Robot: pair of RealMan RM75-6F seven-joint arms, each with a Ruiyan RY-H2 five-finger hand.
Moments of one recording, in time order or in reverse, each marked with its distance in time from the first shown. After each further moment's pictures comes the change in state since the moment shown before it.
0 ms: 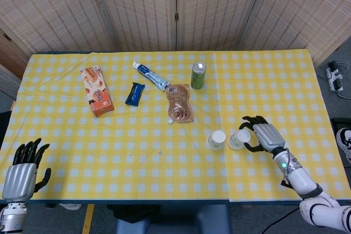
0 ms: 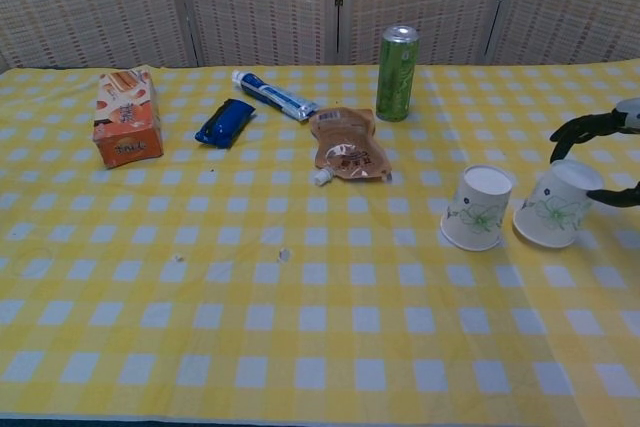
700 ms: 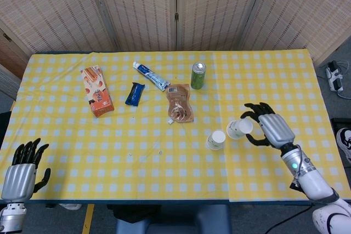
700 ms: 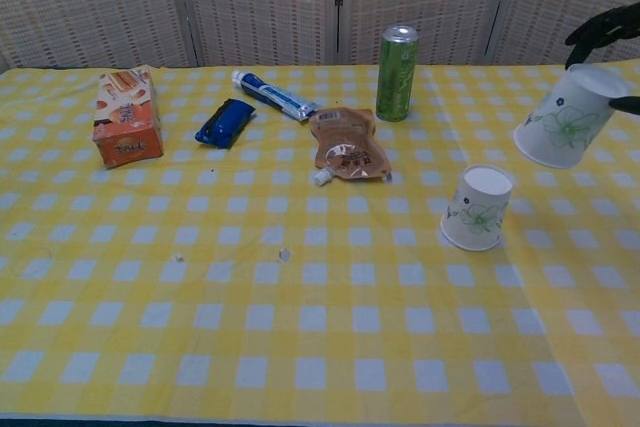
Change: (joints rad) left arm 0.004 -0.001 0.000 0.003 0.009 0.010 -0.007; right arm -0.013 0.233 0.043 -0.298 0.005 0.131 -0.055
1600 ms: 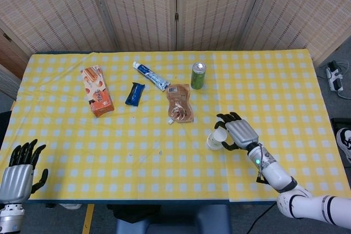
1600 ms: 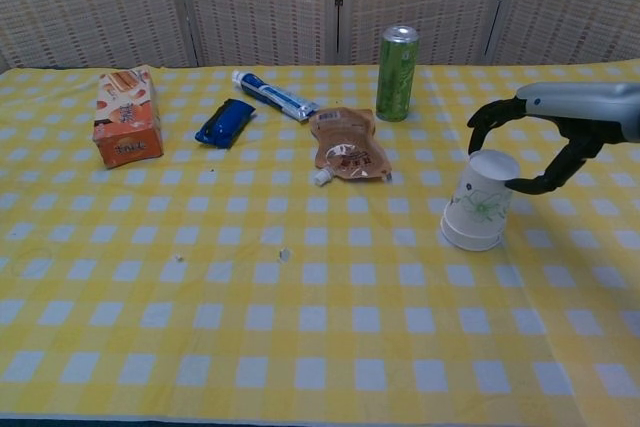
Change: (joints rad) left arm 0.009 0.004 -0.001 0.007 -0.015 0.003 -0.003; right arm 0.164 -0.248 0.002 0.095 0.221 -0.150 -0.303
